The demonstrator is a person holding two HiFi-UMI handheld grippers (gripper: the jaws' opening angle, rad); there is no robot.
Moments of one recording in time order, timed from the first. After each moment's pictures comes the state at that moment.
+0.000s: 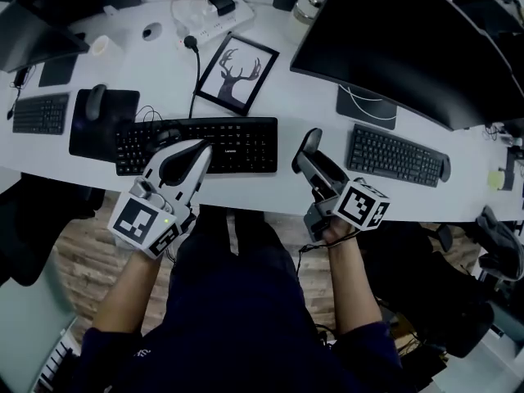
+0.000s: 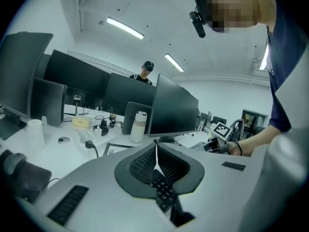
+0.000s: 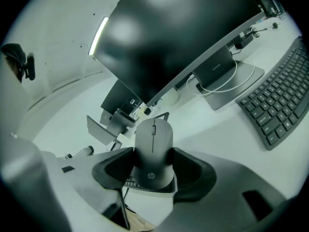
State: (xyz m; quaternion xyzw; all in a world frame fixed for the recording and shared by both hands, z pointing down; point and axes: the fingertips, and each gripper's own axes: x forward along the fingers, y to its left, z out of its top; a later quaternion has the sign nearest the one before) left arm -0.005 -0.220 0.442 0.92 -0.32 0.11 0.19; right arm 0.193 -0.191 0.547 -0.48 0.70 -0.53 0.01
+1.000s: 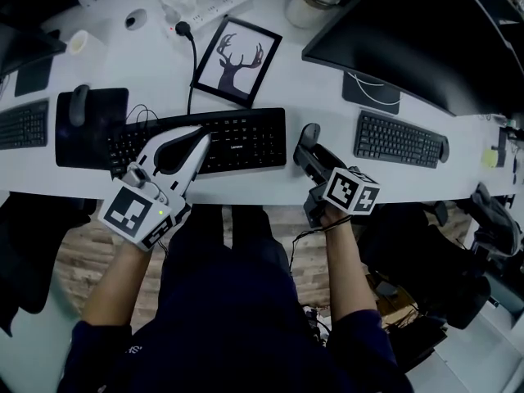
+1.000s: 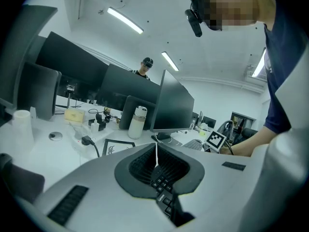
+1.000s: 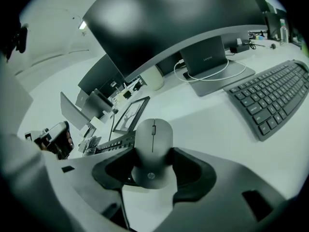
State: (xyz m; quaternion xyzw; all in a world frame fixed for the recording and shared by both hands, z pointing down) left arm -0.028 -0.250 0.470 0.94 -0.26 0.11 0.21; right arm 0.183 -0.181 0.618 -0.55 0.65 -0.52 -0.11
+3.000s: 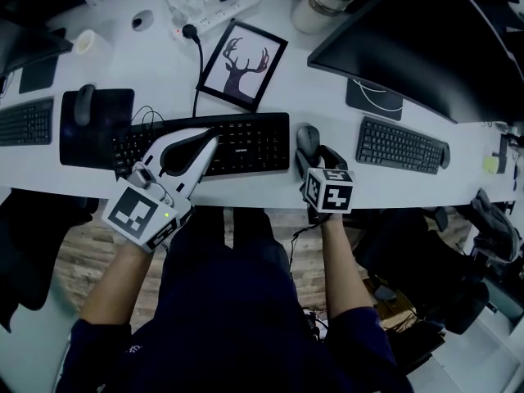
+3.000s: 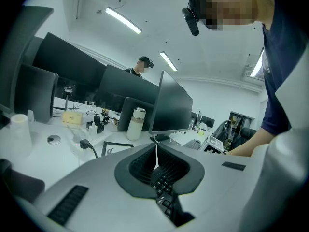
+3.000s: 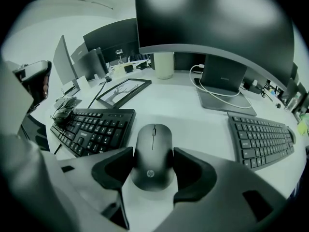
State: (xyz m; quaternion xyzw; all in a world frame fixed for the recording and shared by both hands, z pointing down) left arm -0.024 -0.252 0.462 0.94 -0.25 0.11 0.21; right arm 0.190 -0.181 0.649 -0.57 0.64 -0.39 -0.34
